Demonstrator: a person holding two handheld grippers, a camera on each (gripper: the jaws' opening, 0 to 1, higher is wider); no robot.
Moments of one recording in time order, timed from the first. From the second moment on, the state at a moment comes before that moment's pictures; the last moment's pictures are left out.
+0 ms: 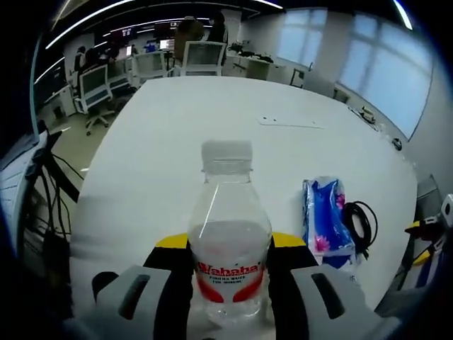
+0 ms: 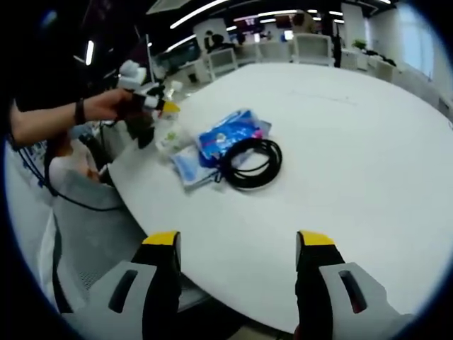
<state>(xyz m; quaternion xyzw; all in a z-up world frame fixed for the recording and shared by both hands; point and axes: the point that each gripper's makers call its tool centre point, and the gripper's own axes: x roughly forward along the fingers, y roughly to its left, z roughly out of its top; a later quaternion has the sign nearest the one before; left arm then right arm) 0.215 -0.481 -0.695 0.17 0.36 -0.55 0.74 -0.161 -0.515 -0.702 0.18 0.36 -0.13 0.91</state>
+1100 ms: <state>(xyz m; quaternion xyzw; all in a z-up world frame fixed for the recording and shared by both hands) 0.193 -0.430 -0.682 0.16 0.32 -0.53 0.77 -0.152 -0.509 -0.699 0.17 0.36 -0.12 0.91</state>
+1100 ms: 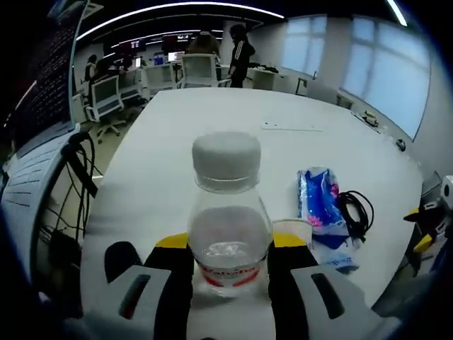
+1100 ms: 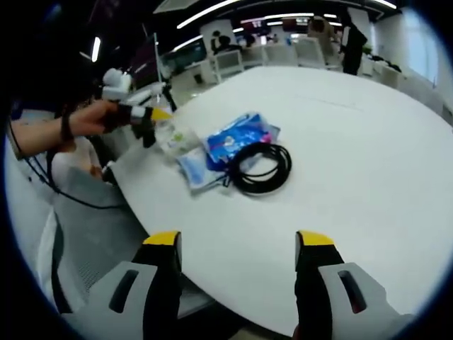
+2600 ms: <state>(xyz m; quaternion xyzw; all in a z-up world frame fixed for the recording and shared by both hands) 0.175 -0.424 -0.686 0.14 0.30 -0.52 0.78 -0.156 -0.496 -0.701 0.17 0.36 -0.11 0.91</state>
